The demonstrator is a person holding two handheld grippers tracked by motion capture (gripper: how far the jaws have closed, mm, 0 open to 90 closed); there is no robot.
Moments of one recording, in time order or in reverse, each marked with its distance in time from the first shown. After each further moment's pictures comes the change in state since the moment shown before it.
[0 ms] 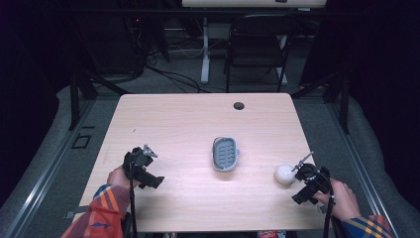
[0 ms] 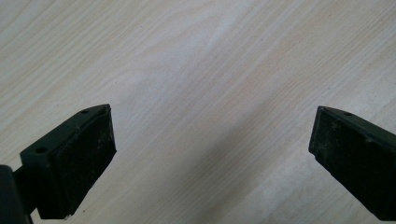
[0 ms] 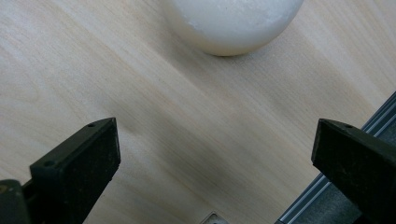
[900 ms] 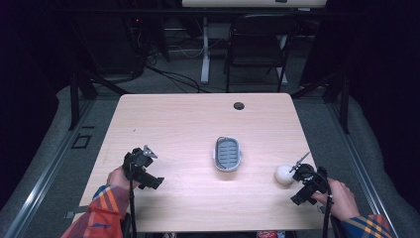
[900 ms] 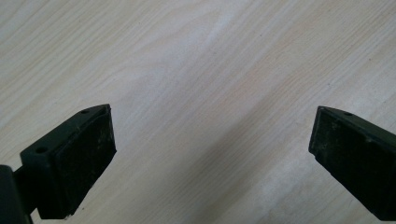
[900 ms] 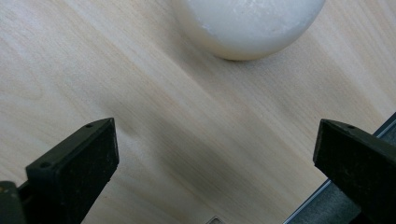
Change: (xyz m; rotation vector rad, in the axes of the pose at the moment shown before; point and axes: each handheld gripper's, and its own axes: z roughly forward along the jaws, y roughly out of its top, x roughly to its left) left arm -0.001 -0.002 0.000 0.005 -0.003 -0.001; right arm 0.002 0.004 0.004 0.011 0.007 -0.043
